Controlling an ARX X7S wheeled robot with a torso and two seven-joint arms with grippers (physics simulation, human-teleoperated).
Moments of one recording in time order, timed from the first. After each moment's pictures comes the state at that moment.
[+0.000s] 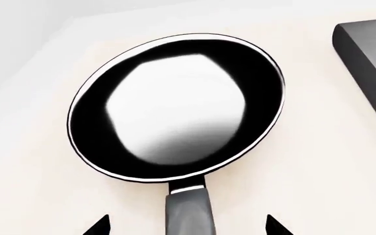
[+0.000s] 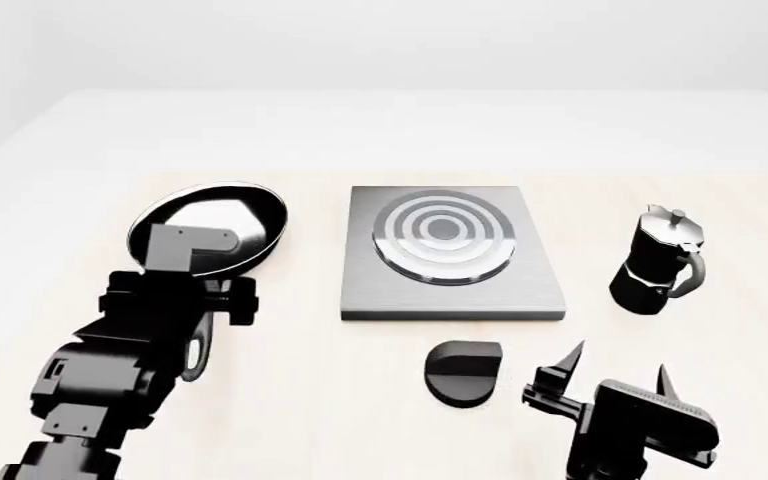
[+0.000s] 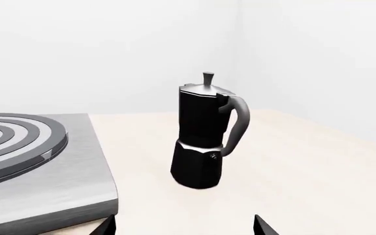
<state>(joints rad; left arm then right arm) -0.81 -0.32 0.28 -0.50 -0.34 -0.73 -0.17 0.14 0.25 -0.24 0.19 0.14 -0.10 0.69</state>
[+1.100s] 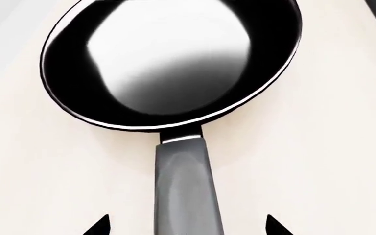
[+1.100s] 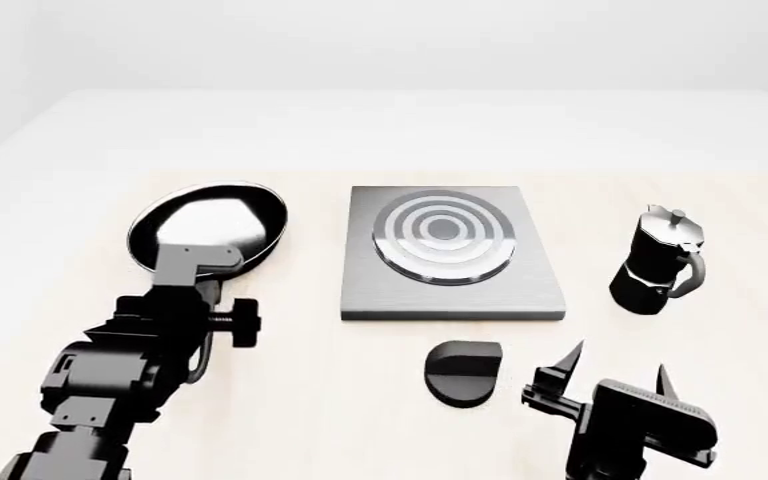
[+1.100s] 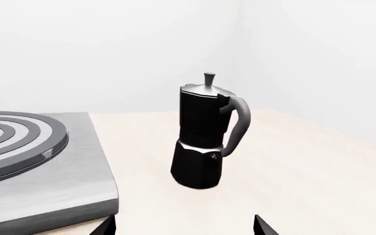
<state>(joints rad) -0.85 -0.30 0.28 -0.62 -0.37 -0.81 -0.17 0.14 0.26 -0.25 0.18 0.15 -0.09 0.71</state>
